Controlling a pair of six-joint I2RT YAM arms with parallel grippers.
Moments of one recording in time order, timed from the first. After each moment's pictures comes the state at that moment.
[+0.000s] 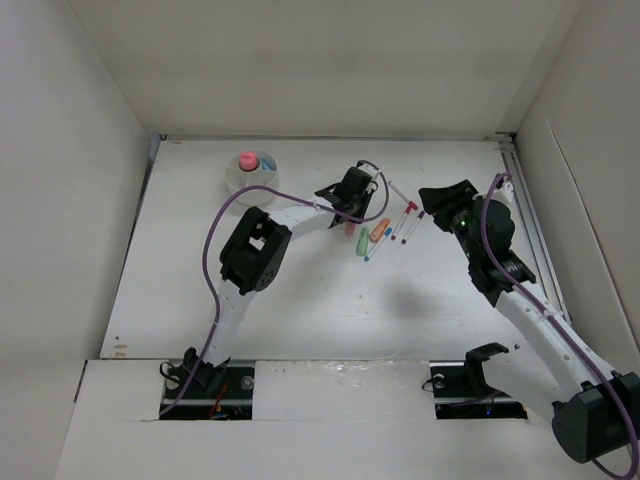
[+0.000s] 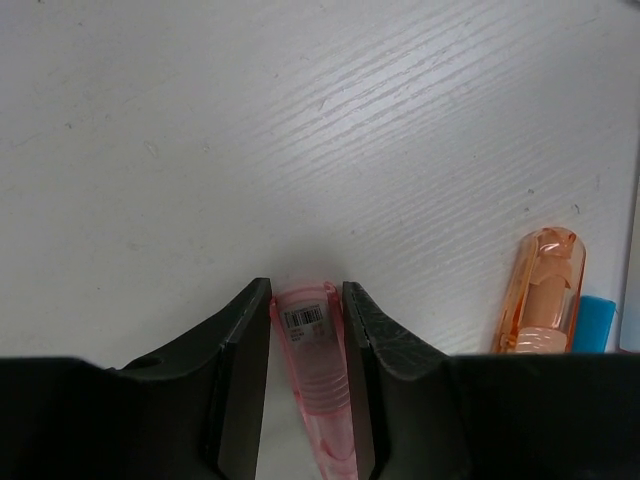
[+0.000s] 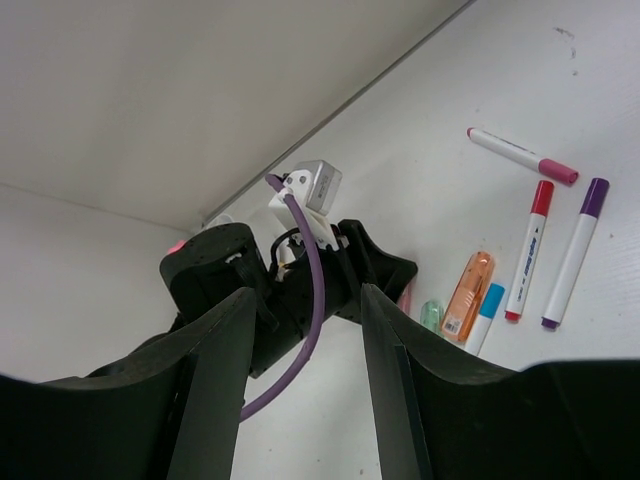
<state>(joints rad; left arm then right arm) -0.71 2.29 1.73 -0.21 -0.17 -0.17 0.31 0.94 0.72 0.08 0.16 0.90</state>
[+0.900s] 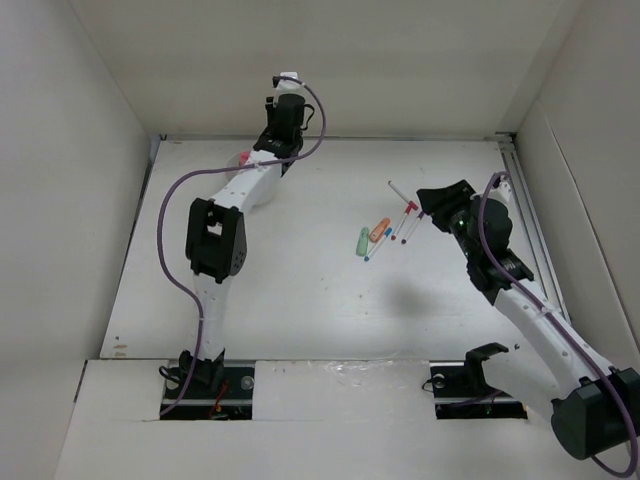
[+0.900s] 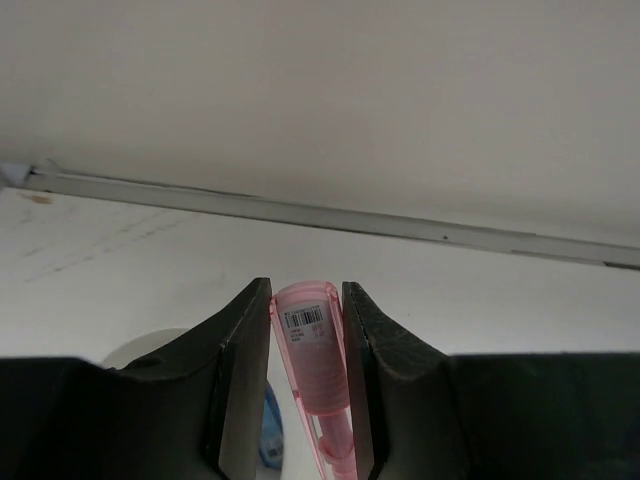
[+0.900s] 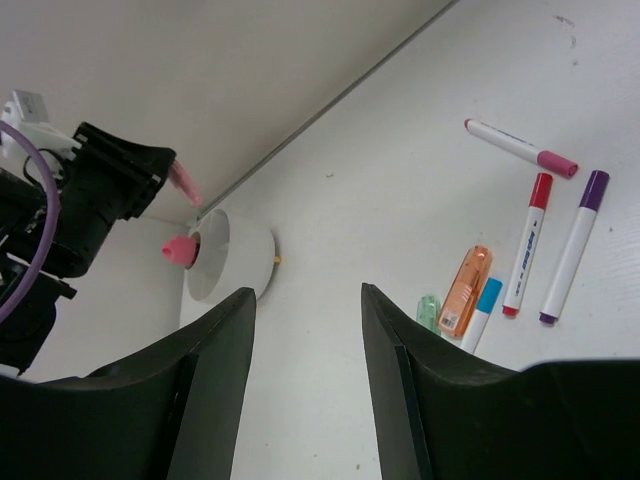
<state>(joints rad) -0.40 2.21 2.01 -0.10 -0.53 -0.12 0.31 0.95 0.72 0.08 0.15 0.90</state>
